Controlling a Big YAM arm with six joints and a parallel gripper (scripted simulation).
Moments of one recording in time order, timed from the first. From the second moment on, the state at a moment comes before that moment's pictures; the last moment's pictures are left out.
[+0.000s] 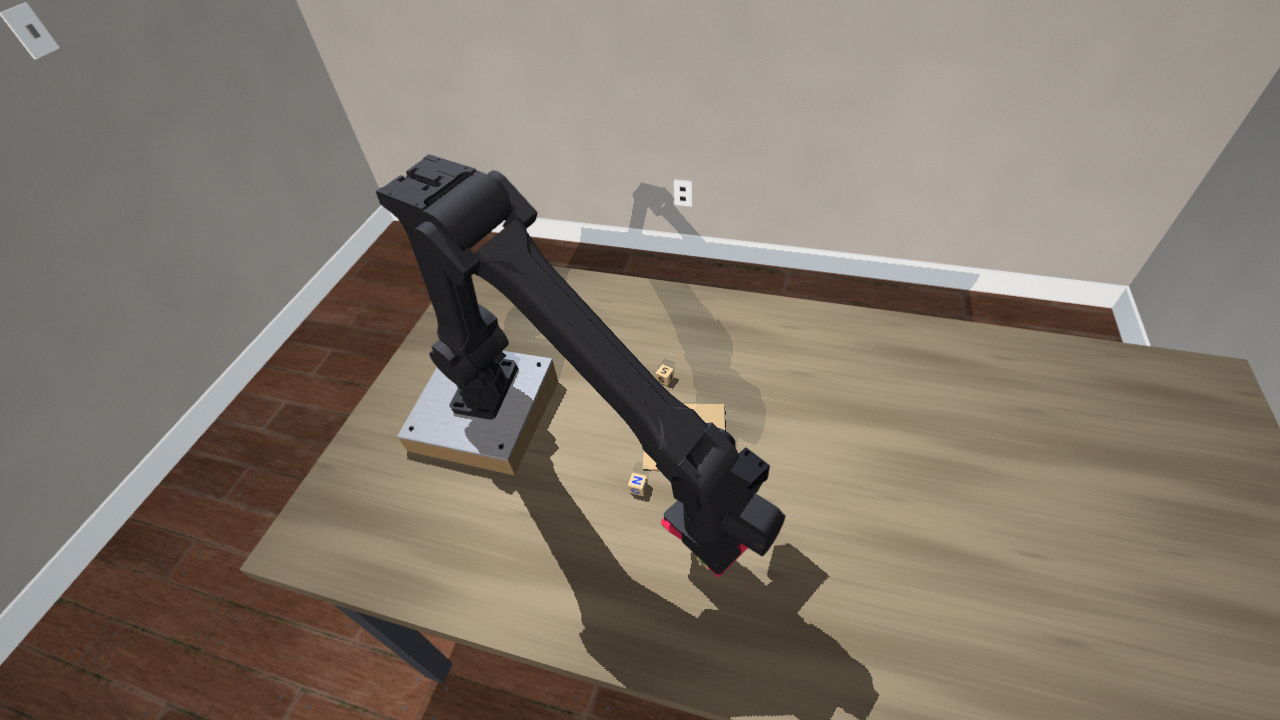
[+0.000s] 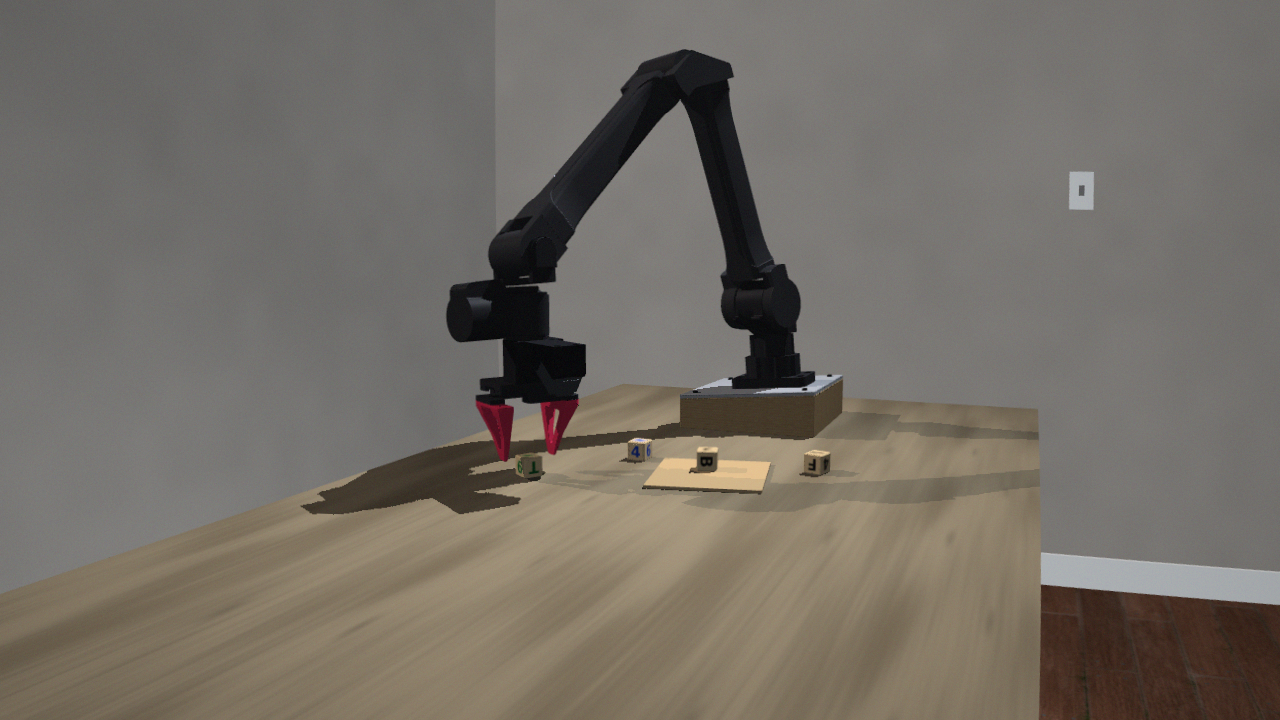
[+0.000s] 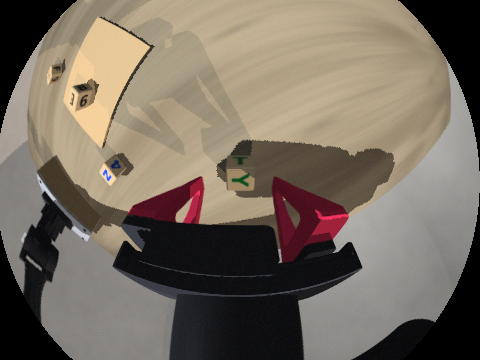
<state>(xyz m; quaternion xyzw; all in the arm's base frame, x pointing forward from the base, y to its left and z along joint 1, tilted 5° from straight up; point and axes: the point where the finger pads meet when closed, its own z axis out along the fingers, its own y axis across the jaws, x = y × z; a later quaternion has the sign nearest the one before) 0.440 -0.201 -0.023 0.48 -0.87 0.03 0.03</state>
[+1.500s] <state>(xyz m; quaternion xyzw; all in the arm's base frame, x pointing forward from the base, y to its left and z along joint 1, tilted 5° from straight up) 0.444 -0.196 0.047 0.33 -0.94 0.04 0.02</state>
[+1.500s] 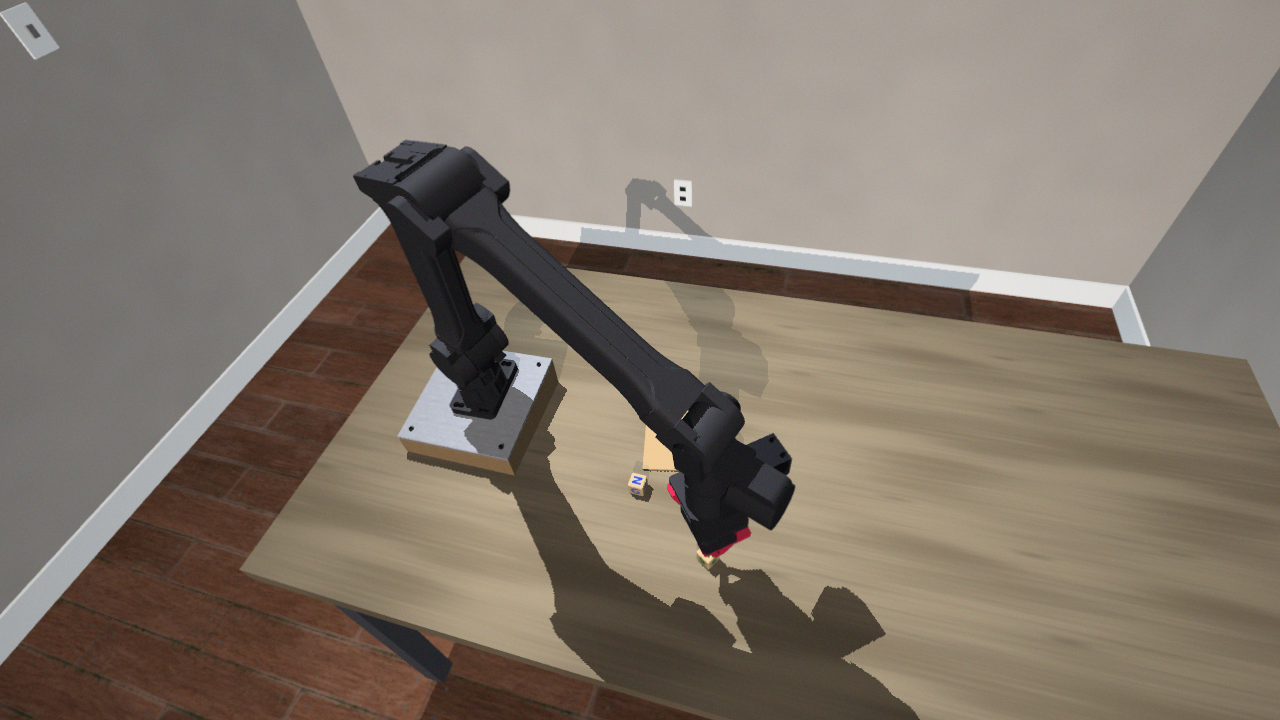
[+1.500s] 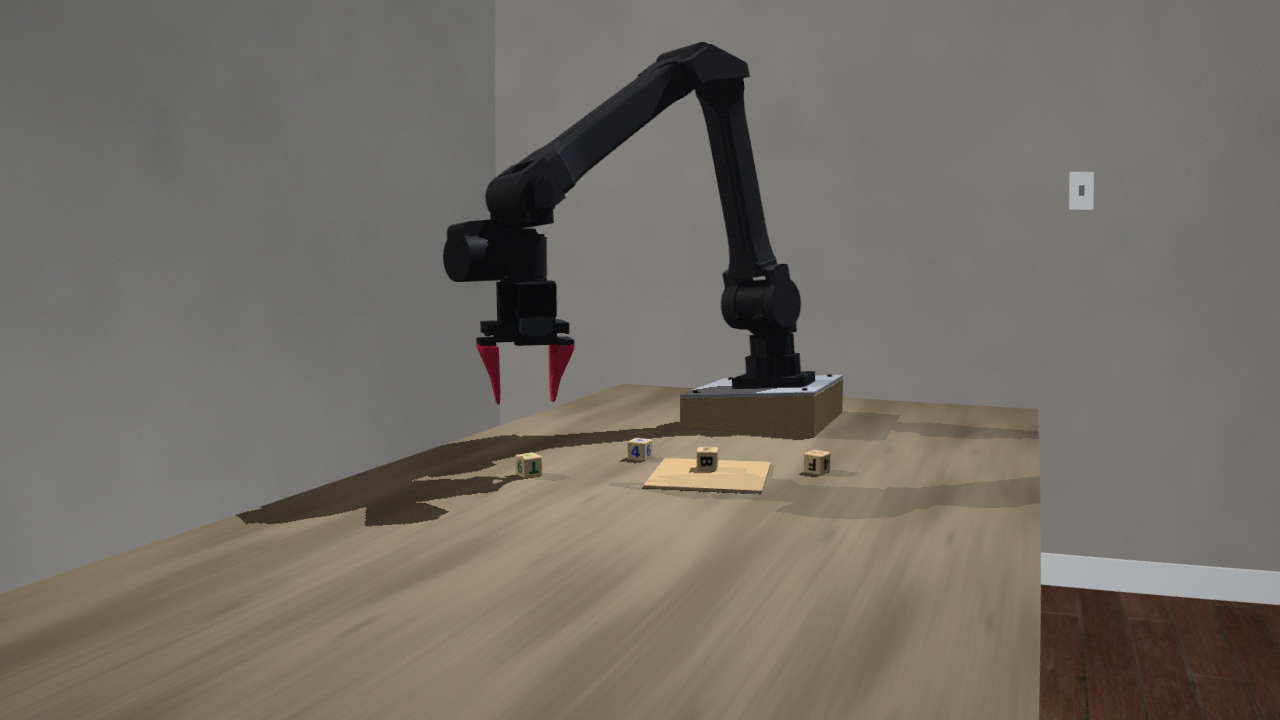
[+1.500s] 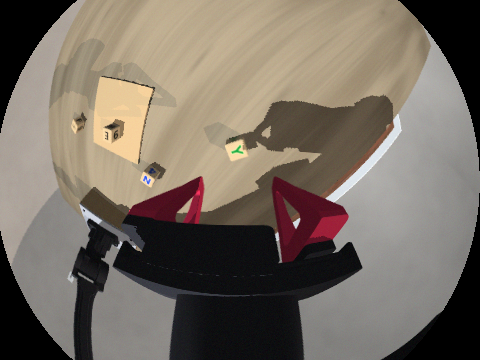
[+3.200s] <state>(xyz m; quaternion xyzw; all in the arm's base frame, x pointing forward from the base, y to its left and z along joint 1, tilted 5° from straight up) 0.444 -0.196 0.042 -0.27 -0.96 0.04 0.00</state>
